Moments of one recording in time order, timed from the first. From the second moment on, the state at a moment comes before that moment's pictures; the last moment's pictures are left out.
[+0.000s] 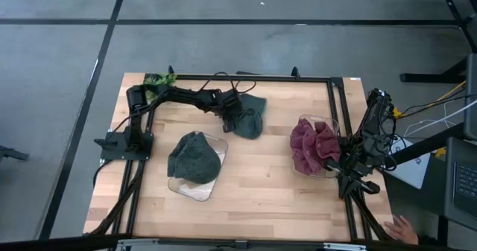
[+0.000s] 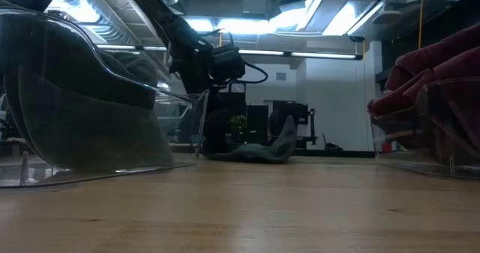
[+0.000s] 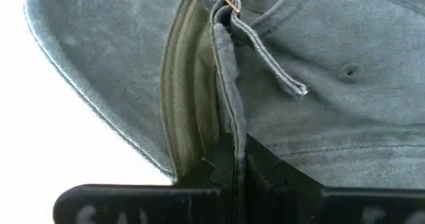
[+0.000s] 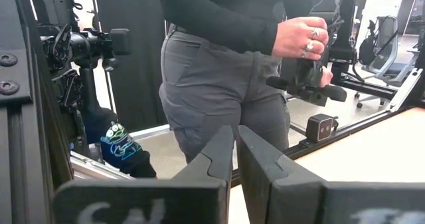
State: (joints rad) left arm 0.38 1.96 1.19 -0.33 -0.03 0.12; right arm 1.05 0.00 0.01 0.02 0.01 -0.01
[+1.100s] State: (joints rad) left arm 0.25 1.74 1.19 -0.31 0.03 0.35; right arm 1.05 0.00 0.01 0.02 0.01 -0.01
